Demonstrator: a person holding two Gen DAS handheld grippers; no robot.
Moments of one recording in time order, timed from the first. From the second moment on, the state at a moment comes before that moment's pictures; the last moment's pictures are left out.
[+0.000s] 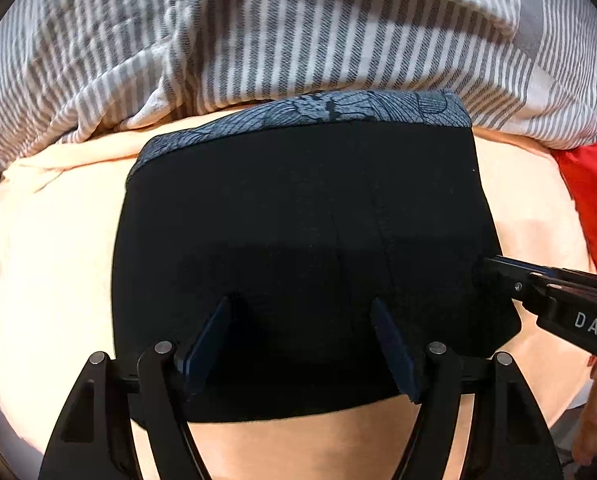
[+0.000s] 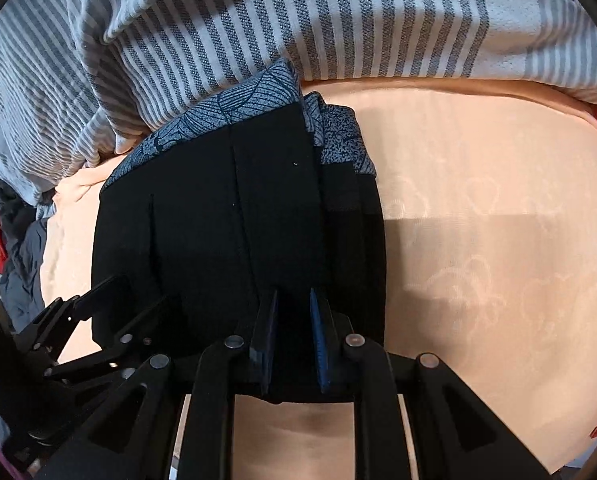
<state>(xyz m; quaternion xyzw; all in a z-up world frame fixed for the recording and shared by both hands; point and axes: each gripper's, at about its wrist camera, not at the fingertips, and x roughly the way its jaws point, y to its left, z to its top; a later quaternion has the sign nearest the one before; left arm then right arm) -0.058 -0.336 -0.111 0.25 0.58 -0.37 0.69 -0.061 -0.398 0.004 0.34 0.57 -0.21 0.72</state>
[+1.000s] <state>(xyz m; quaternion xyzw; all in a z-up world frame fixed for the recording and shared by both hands) 0.091 -0.283 -0.172 0.15 0.69 -0.43 0.57 -0.083 -0.482 -0.044 0.48 0.52 -0.04 0.70</state>
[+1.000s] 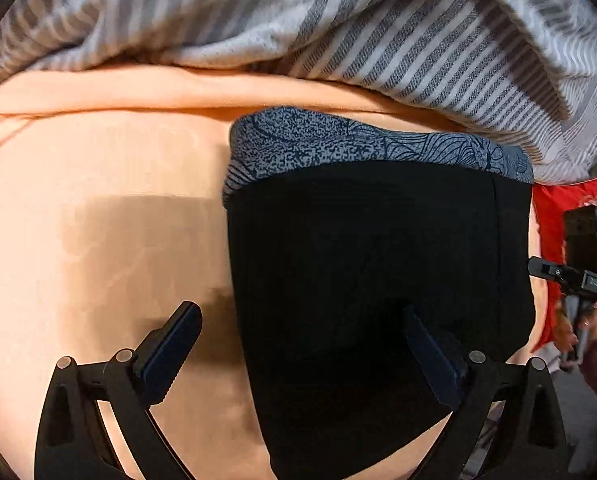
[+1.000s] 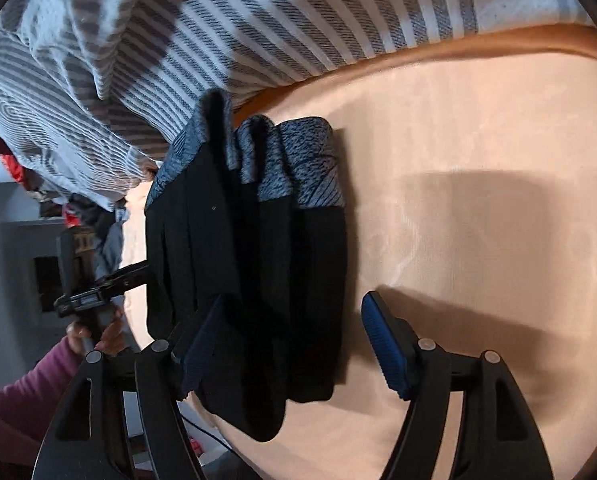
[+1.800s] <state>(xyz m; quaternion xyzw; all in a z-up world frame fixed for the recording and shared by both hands) 0.079 -0.280 -0.145 0.11 0.66 -0.43 0.60 -0.073 -0.469 -0.025 0.56 0.47 -0.01 0.68</state>
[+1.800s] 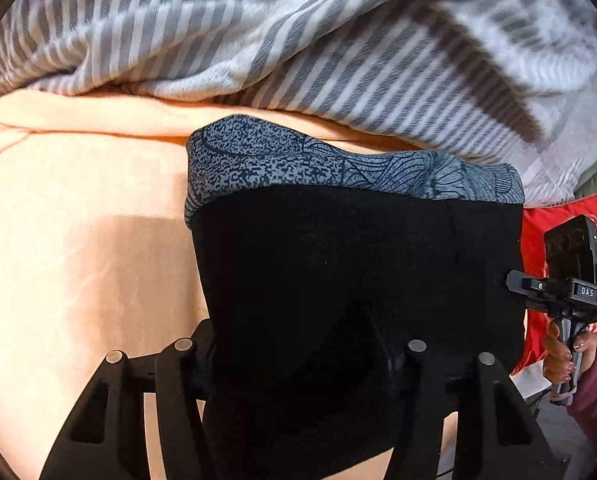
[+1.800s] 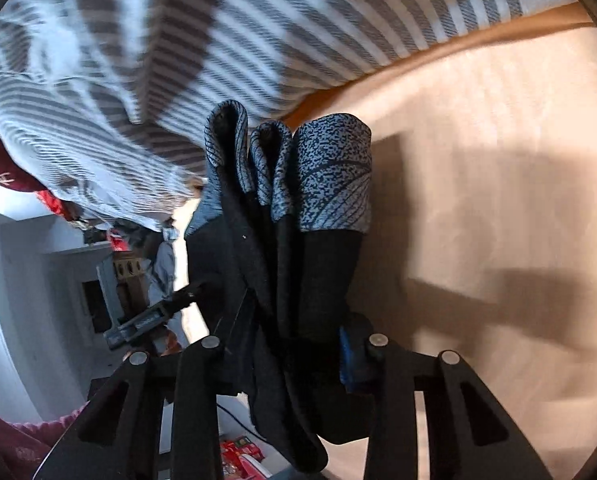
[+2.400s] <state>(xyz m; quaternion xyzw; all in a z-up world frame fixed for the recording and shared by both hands) -0.018 -0.251 -0.131 0.13 0.68 -0.43 0.58 -0.164 -0.418 -0.001 0.58 0.46 -0.03 0.67</state>
